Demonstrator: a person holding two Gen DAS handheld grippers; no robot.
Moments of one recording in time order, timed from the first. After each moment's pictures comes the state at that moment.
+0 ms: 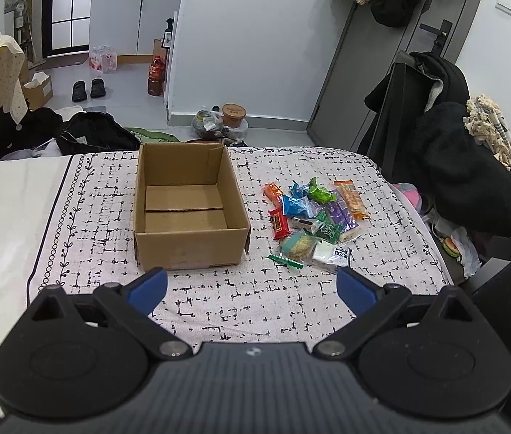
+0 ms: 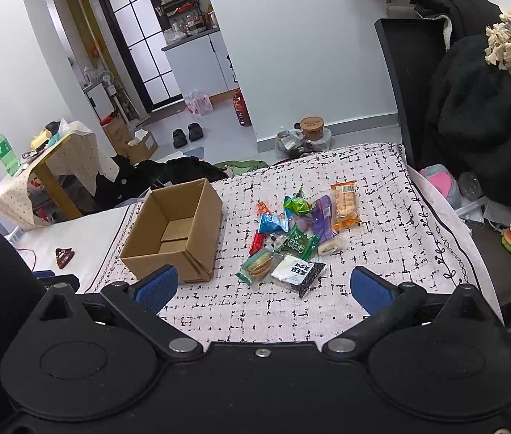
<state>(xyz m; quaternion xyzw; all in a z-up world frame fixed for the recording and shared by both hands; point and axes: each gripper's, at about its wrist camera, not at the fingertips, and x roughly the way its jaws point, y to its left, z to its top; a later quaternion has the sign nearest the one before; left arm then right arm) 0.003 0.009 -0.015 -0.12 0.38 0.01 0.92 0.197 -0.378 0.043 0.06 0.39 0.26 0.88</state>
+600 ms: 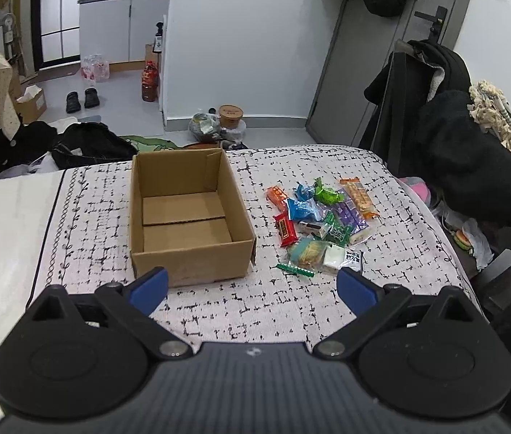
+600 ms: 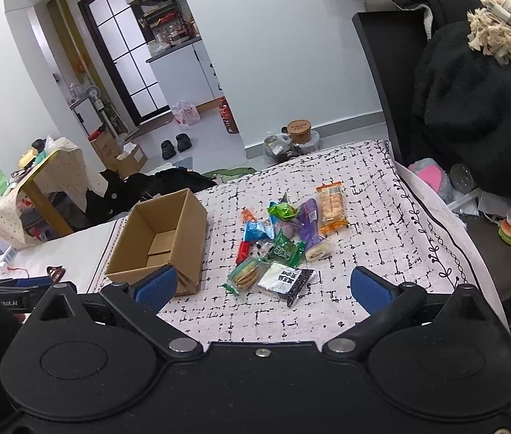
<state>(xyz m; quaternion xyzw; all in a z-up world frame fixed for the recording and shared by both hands) 0.035 0.009 -0.028 -0.08 0.38 0.00 0.92 0.215 -0.390 0.022 0.09 0.39 0.24 0.88</state>
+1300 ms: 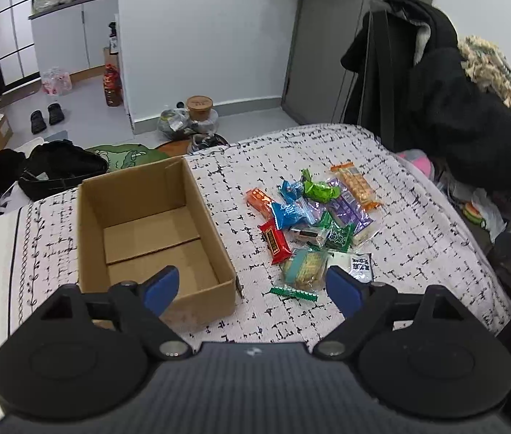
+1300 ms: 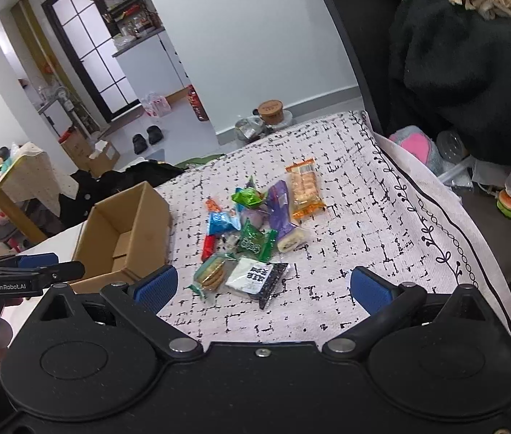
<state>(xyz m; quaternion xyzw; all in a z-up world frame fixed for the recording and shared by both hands) 0.124 -0.013 -0.060 -0.02 0.41 -0.05 0.91 0.256 -0.389 -0.026 0.11 0.43 0.19 0.88</state>
